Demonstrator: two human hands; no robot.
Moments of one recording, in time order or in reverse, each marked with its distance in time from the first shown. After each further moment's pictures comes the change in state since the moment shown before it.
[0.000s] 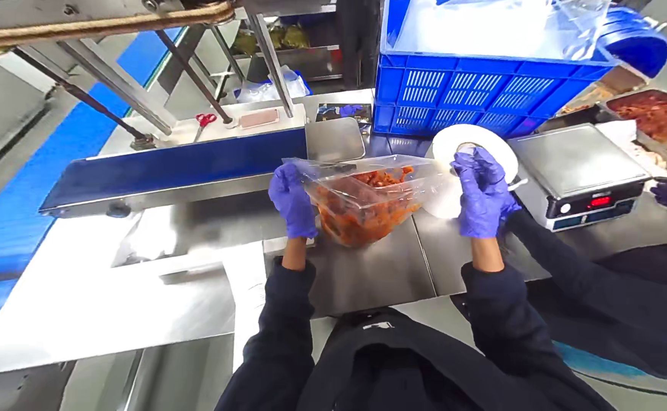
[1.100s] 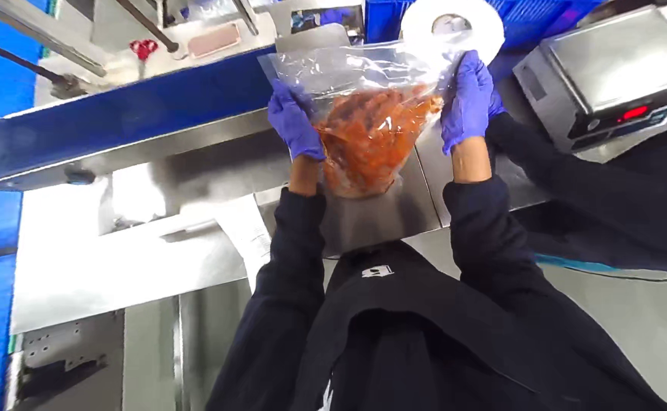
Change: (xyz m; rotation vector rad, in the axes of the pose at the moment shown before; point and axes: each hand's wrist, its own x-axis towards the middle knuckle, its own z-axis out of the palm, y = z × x) left_hand 0.012 -0.041 0.044 -0.140 0.024 -0.346; right_hand -0.011 -0.007 0.052 -0.173 0.065 0.529
